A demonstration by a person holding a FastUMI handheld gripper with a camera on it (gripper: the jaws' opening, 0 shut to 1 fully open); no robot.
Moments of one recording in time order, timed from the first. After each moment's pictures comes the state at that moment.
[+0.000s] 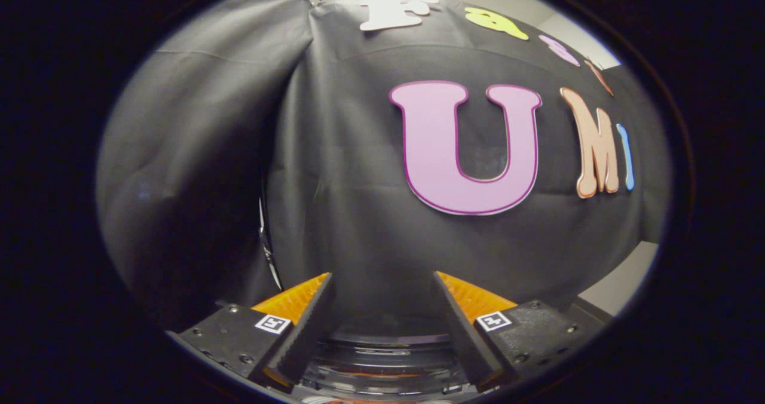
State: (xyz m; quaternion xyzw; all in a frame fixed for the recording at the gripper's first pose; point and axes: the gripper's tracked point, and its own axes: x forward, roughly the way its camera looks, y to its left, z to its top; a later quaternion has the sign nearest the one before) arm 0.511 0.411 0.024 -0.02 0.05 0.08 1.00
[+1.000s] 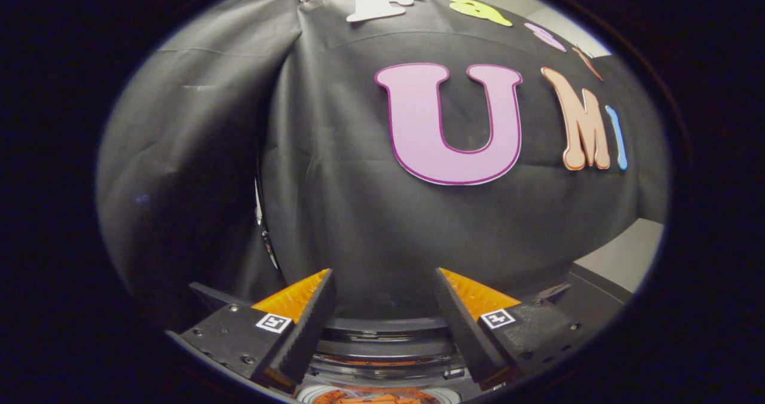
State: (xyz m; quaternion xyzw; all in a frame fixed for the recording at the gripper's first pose) arm 0.482 0.396 0.003 -0.01 0.06 0.07 1.00
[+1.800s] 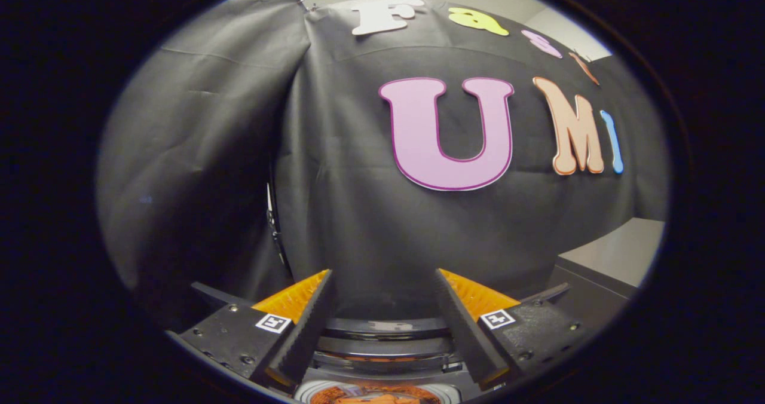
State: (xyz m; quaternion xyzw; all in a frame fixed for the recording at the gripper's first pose) arm 0.447 0.393 0.003 -0.01 0.04 0.08 1.00
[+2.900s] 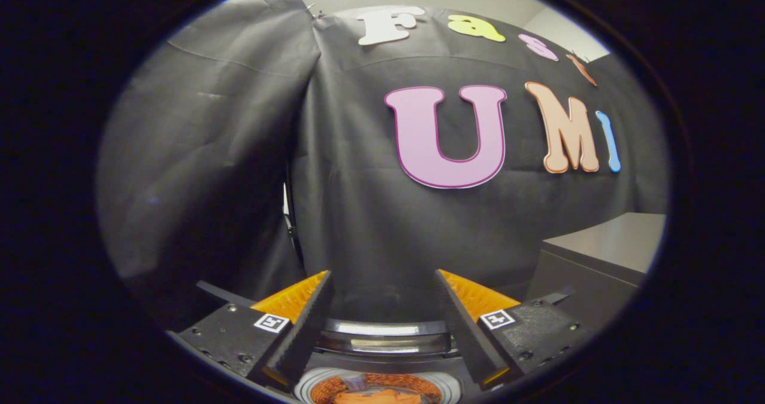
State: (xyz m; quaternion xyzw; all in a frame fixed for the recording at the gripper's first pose) arm 0.400 0.387 -0.010 -0.01 0.01 0.10 1.00
